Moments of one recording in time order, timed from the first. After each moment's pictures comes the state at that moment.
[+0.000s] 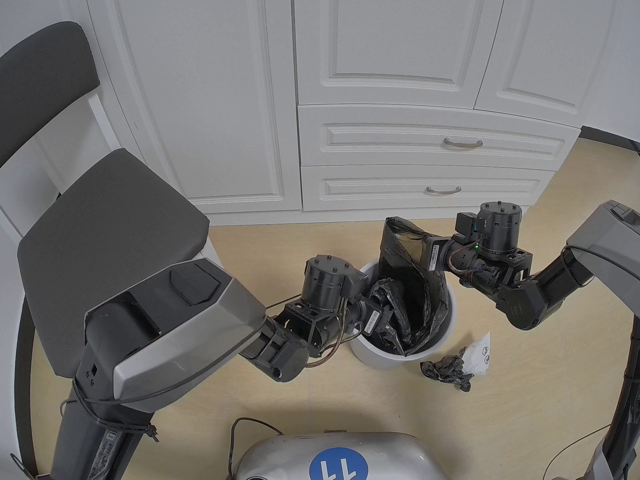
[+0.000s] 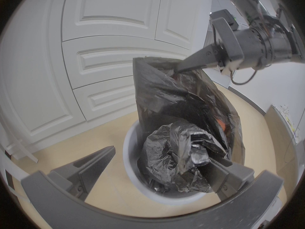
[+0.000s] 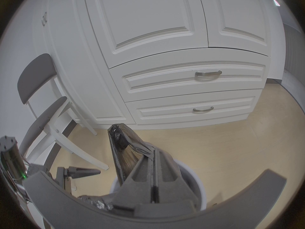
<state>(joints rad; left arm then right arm) -0.71 2.50 -1.39 -0.78 0.07 0.12 0.36 2.14 -1.01 -0.94 -0.08 0.14</state>
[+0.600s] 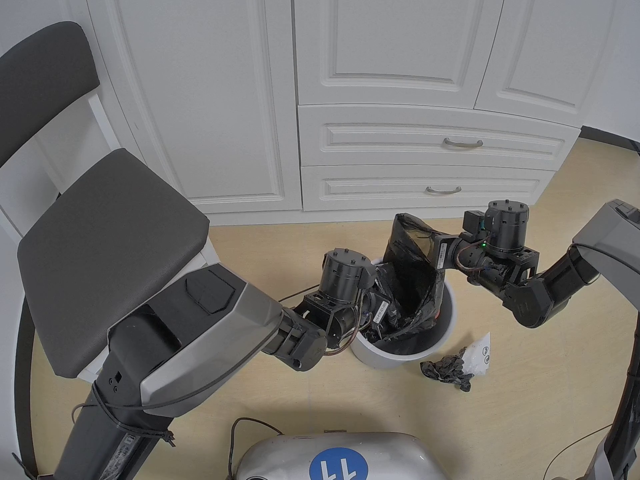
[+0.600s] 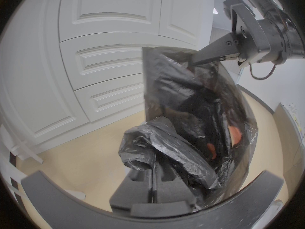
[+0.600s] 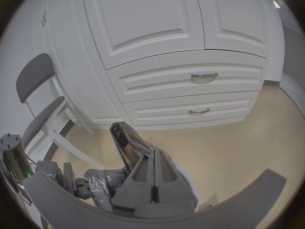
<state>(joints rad) -0.72 2.58 -1.61 -0.64 0.16 0.13 0.33 2.13 -0.99 -0.95 -0.08 0.12</state>
